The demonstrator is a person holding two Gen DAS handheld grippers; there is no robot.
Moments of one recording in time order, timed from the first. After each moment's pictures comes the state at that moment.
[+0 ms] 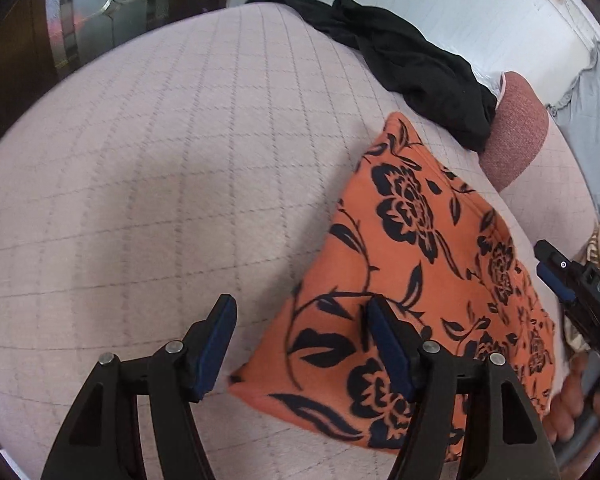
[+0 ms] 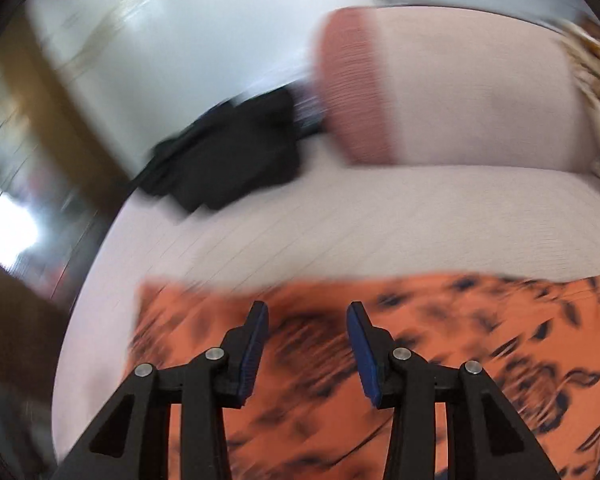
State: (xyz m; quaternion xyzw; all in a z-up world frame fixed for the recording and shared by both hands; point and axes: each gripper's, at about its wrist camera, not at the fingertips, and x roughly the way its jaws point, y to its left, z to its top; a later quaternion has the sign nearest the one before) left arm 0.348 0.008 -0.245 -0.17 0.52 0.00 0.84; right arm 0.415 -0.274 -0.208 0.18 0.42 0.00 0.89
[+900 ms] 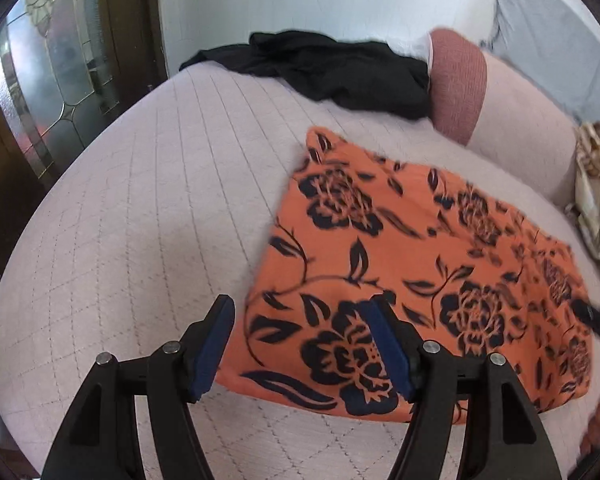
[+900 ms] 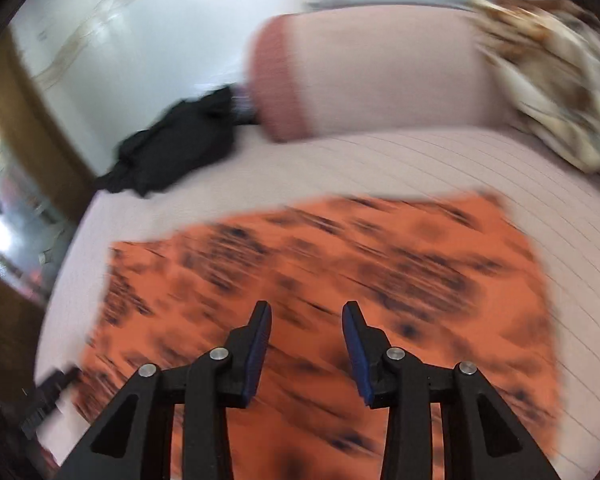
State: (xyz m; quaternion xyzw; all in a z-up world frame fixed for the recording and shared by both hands) left arm 0.319 -0.047 -0.220 -0.01 0.48 -0.05 0.88; right arm 0.295 -0.338 -0.220 0.21 0.42 -0.12 0.87
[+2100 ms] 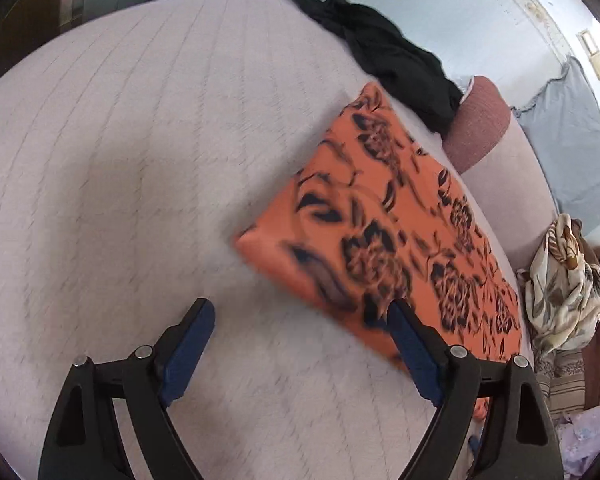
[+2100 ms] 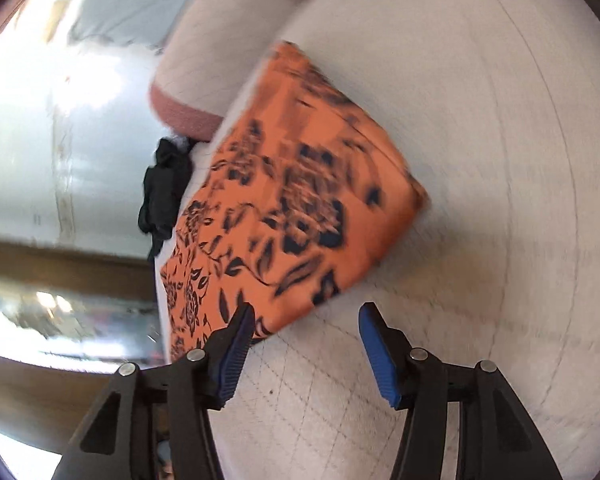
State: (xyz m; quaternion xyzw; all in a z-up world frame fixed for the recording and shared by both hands) left arm 0.268 0.015 -0.251 -0.25 0.51 -0.08 0.82; right arm 0.110 -0.404 -0.305 0.57 0.37 -0.06 0.73
